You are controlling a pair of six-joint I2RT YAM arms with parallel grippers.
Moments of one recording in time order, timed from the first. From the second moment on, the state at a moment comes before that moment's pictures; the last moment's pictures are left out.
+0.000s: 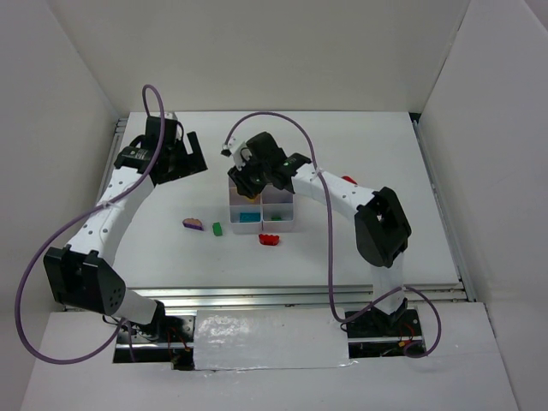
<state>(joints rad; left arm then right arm) -0.19 1.45 1.42 -0.78 -0.10 -0.47 0.74 1.95 1.65 -0.40 -0.22 -0.20</state>
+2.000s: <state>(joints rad) -0.19 1.47 1.44 -0.79 -0.17 -0.48 0.11 2.13 1.73 -0.89 0.23 0.78</state>
